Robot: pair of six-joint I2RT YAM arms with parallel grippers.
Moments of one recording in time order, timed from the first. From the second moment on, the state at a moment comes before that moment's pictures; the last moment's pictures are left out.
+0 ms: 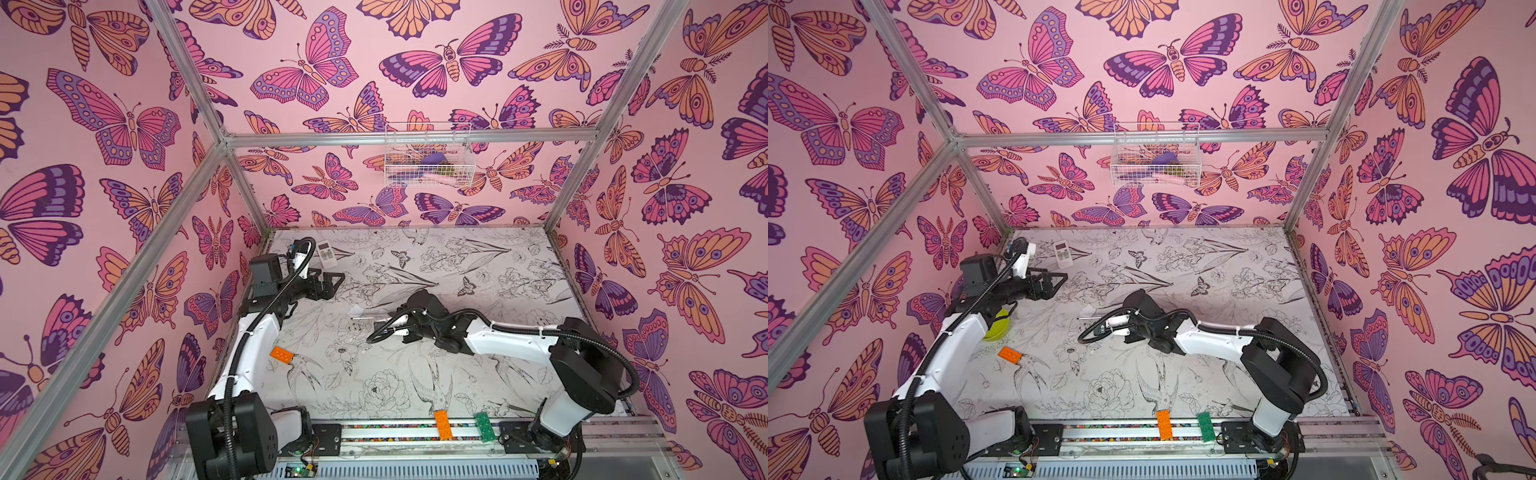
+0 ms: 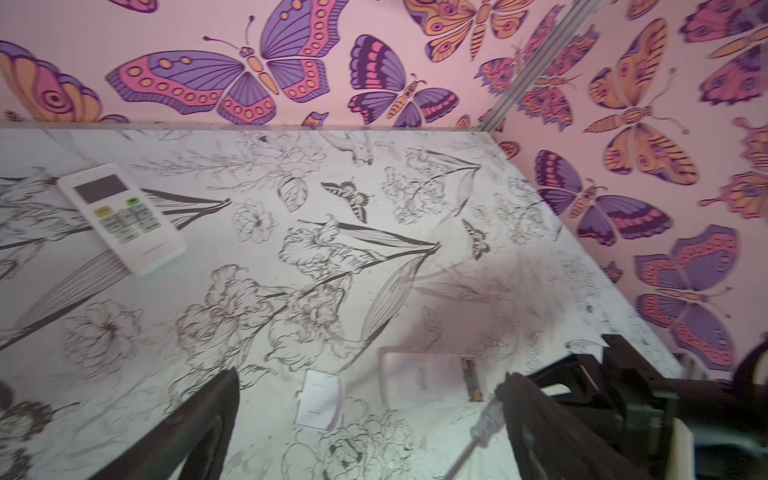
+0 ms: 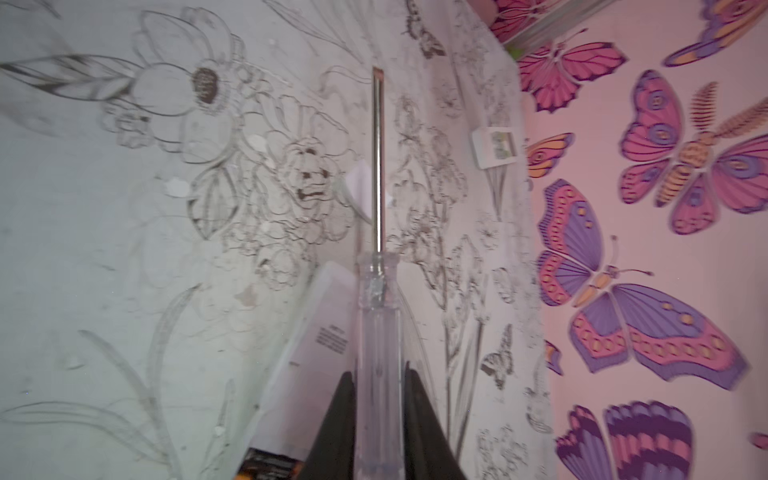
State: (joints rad) left arm 0.15 1.23 0.92 -0.29 0.84 0.00; right arm 0.95 1.66 0.94 0.17 0.10 -0.95
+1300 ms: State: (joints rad) left arm 0.01 1.30 0.81 -0.03 1.13 -0.29; right arm 1.02 1.64 0.79 0.76 0.43 -1.22
